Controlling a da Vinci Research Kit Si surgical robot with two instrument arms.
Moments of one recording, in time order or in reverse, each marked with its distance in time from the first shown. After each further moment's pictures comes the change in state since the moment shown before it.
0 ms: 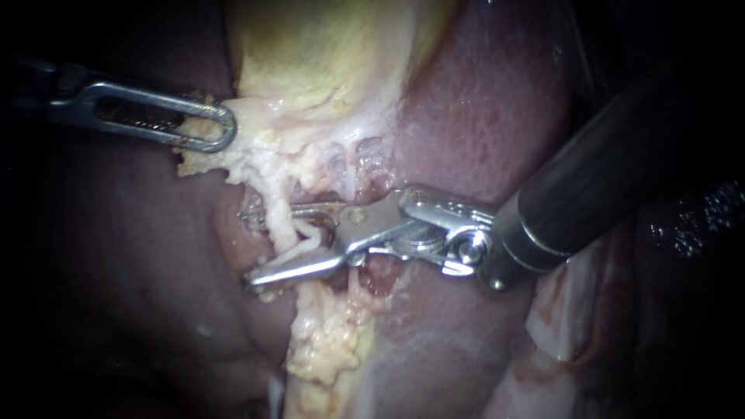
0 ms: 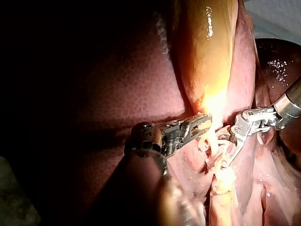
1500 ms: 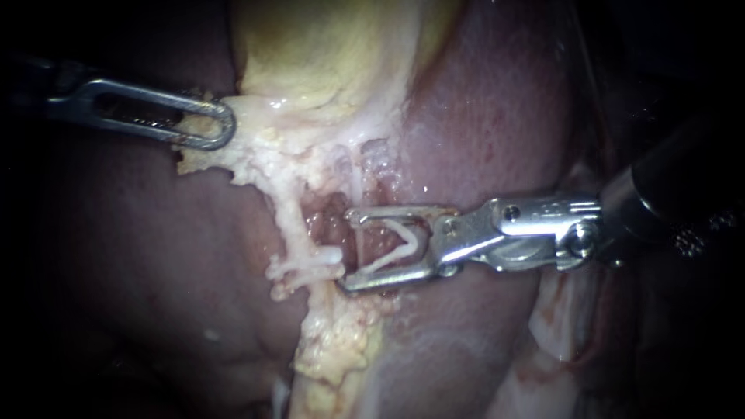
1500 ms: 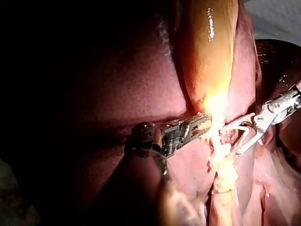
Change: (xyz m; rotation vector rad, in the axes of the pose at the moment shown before) right arm -0.001 -0.004 -0.009 -0.194 -0.273 -0.147; left arm 0.000 0.000 0.000 0.005 0.004 -0.003
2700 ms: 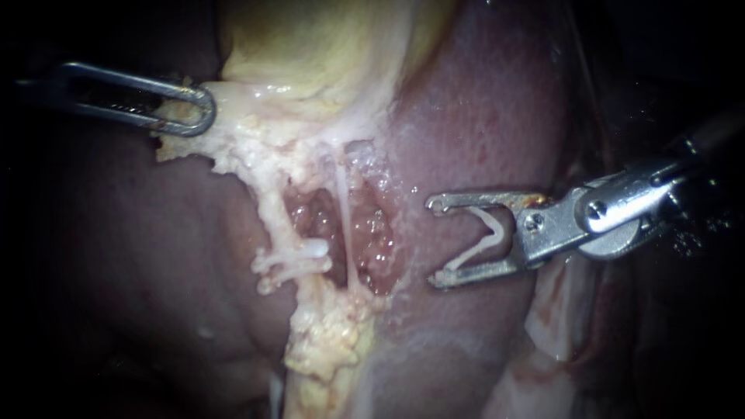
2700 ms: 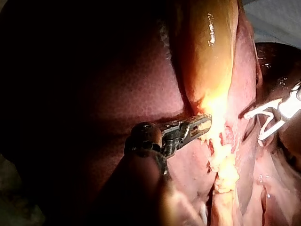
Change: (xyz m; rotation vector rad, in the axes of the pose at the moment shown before) right arm 0.004 -0.003 -0.009 -0.077 -0.254 -0.321; left arm 0.001 0.001 -0.002 0.002 0.006 -0.003
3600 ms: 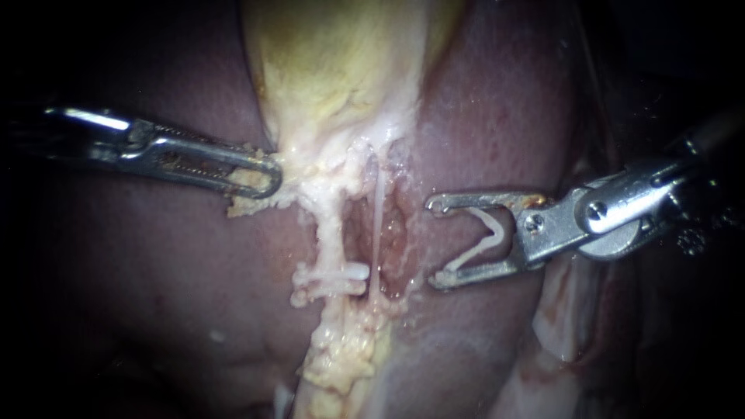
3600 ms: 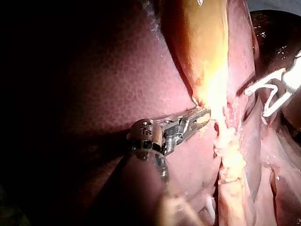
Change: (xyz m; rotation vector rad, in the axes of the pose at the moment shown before) right arm 0.000 0.000 0.000 -0.002 0.000 -0.001; left arm -0.006 -0.006 0.009 0.046 -0.076 0.084
